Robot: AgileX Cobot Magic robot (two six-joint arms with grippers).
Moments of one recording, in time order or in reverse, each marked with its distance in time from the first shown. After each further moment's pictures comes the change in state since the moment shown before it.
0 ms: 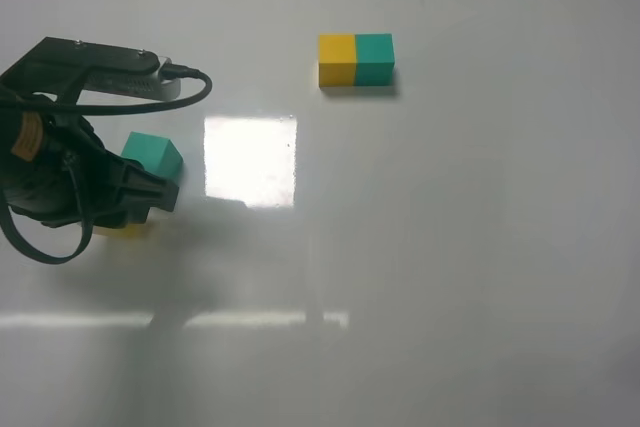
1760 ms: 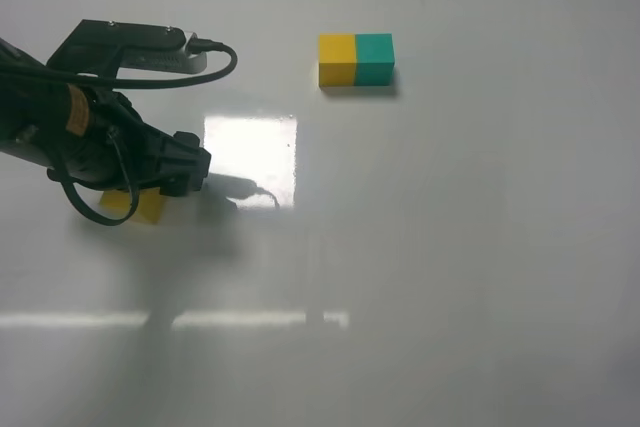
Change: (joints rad) left arm 0.063 0.089 -0.042 -0.001 -0.182 0.036; right arm 0.000 0.000 0.000 0.000 0.000 0.000
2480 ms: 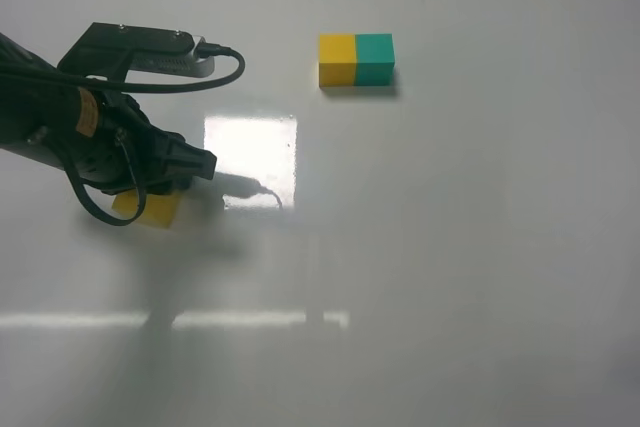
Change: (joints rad) left arm 0.003 0.012 -0.007 -0.006 -0.012 0.021; right arm 0.000 0.000 0.000 0.000 0.000 0.000
